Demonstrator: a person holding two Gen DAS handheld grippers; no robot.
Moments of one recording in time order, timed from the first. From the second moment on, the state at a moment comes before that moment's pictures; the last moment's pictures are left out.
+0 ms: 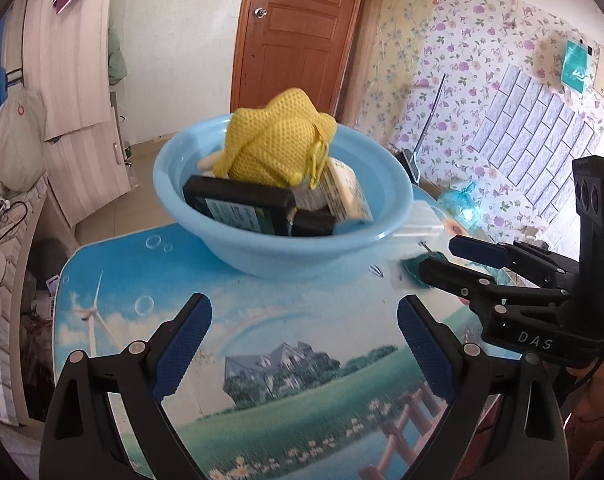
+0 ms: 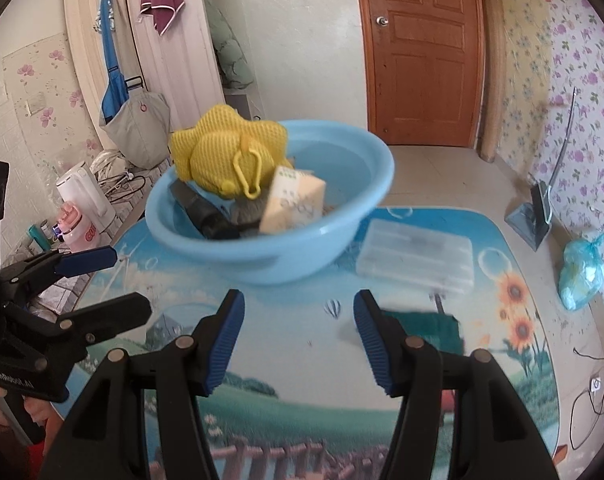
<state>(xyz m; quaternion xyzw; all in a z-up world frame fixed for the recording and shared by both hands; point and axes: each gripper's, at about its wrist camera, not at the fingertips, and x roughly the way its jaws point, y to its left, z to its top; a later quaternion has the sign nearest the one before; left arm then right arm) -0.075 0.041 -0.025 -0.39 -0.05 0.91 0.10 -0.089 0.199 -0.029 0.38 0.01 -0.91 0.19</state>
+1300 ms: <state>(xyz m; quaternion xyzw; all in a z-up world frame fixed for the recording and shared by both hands) -0.103 0.163 -0.068 -0.42 0.02 0.89 0.19 -0.101 0.324 -0.072 0.41 -0.05 -0.90 0.12</state>
